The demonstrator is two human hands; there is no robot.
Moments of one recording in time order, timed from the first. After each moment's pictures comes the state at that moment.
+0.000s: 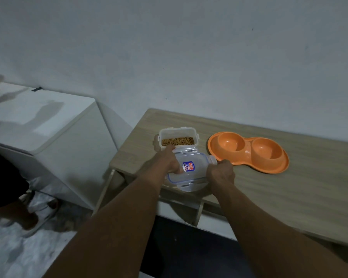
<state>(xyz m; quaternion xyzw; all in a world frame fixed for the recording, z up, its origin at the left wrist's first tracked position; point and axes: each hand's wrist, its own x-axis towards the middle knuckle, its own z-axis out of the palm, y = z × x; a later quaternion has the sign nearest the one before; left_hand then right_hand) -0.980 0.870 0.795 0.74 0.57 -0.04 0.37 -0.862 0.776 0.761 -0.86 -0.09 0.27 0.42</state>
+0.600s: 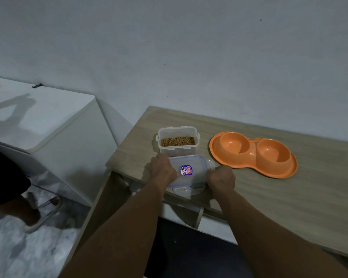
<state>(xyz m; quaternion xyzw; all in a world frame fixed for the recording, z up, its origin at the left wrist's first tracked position) -0.976 0.866 0.759 0.70 0.65 0.04 0.29 -0.845 0.788 0.736 -0.89 -0.13 0.28 0.34</state>
